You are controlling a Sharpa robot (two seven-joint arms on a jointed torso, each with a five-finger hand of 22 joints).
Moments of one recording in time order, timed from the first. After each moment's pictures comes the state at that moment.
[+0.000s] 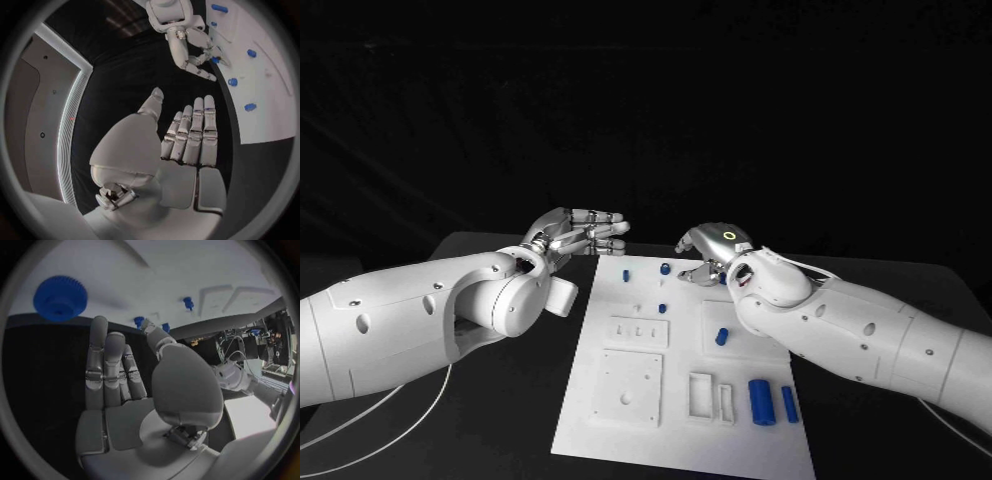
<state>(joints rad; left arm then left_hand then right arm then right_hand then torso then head) 1.44 -0.80 -0.17 1.50 -0.09 -0.37 0.31 1.36 0.00 0.01 -0.03 0.06 0.83 0.18 0.06 0.06 0.99 0.17 0.06 0.06 1.12 0.14 0.08 0.06 0.10 1.02 0.12 0.17 0.08 1.20 -0.55 0.09 1.21 -1.82 -0.42 -0.24 1.33 -0.24 0.31 -0.08 0.11 1.04 0.10 0.06 0.07 1.02 0.12 0.06 0.06 1.42 0.00 0.92 0.51 0.14 1.46 -0.02 0.27 0.74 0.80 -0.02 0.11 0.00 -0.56</state>
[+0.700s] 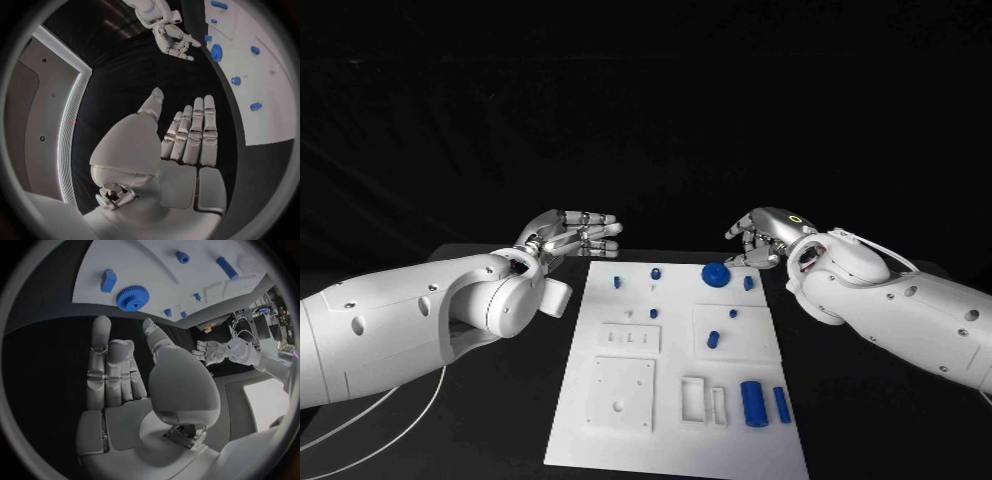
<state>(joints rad) 1.44 -0.81 -0.17 1.48 -0.09 -0.37 0.31 1.37 -0.01 0.01 -0.03 0.06 0.83 0.18 0.06 0.06 0.98 0.17 0.06 0.06 1.12 0.14 0.08 0.06 0.10 1.02 0.12 0.17 0.08 1.20 -0.74 0.19 1.30 -1.64 -0.31 -0.22 1.32 -0.17 0.13 -0.09 0.20 1.04 0.10 0.06 0.07 1.12 0.00 0.88 0.89 1.42 -0.08 0.99 0.69 0.07 1.47 -0.10 0.40 0.76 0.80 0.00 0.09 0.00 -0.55</state>
